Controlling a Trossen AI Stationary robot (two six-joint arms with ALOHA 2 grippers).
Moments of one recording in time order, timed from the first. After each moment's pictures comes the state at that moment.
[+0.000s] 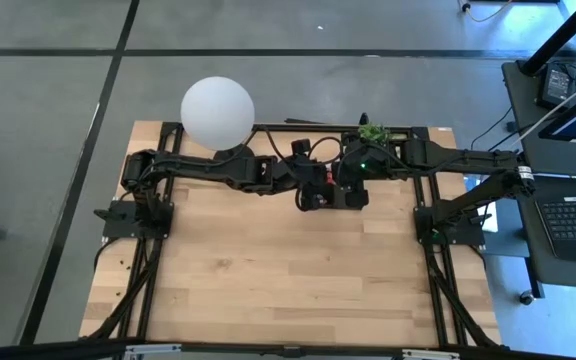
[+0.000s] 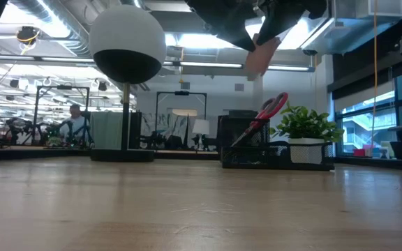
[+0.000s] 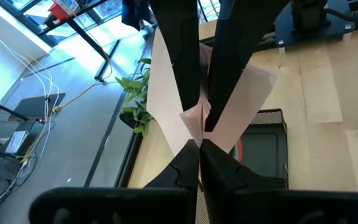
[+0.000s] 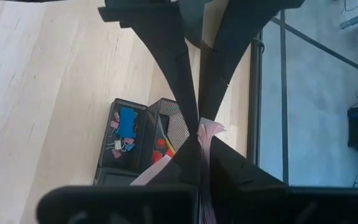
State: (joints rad) left arm 0.03 1.83 1.59 -0.28 -0.45 0.29; right arm -0.07 1.37 1.37 -0.86 0.28 -0.45
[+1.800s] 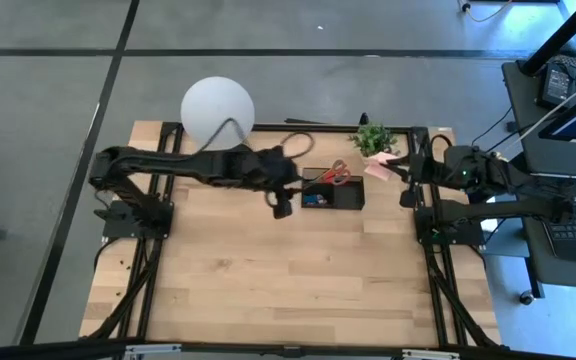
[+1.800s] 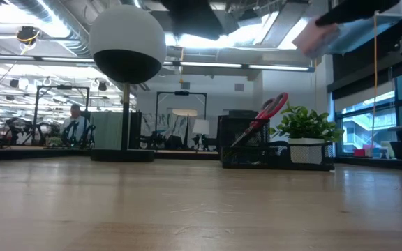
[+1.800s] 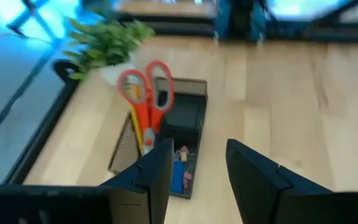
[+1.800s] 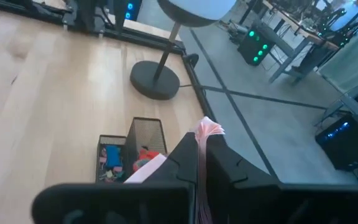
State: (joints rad) left arm 0.05 1.58 1.40 -0.44 -0.17 -0.02; right arm -0.09 0.57 0.82 -0.59 0.29 -0.31
